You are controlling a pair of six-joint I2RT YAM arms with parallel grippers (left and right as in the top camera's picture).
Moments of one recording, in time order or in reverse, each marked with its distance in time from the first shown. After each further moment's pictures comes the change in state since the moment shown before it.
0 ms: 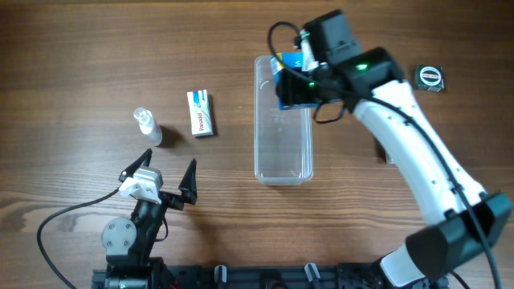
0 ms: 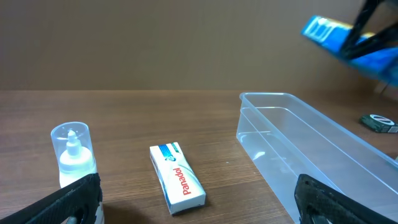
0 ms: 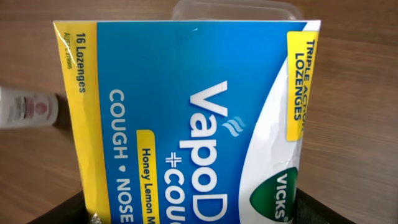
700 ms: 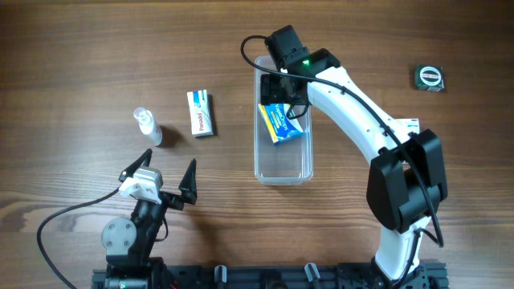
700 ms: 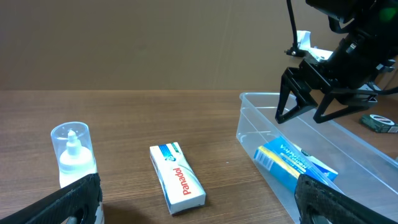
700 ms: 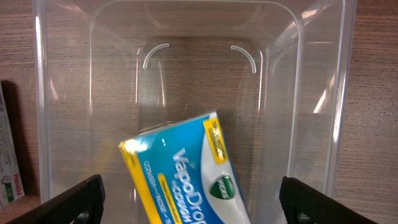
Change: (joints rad) left arm 0.000 0.000 0.000 0.000 0.000 0.000; right arm 0.032 0.294 0.000 0.143 0.169 0.103
